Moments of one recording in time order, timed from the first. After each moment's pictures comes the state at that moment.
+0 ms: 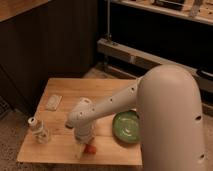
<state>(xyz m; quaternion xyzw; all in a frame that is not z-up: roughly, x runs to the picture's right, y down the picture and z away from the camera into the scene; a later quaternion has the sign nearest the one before) -0.113 0.294 0.754 -0.41 0.09 0.23 0.88</state>
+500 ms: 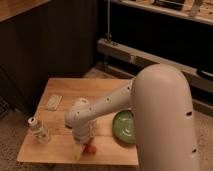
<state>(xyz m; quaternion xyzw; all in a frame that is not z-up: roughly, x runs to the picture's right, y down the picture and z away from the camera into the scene) -0.114 0.295 0.757 -0.42 0.10 0.22 0.87</state>
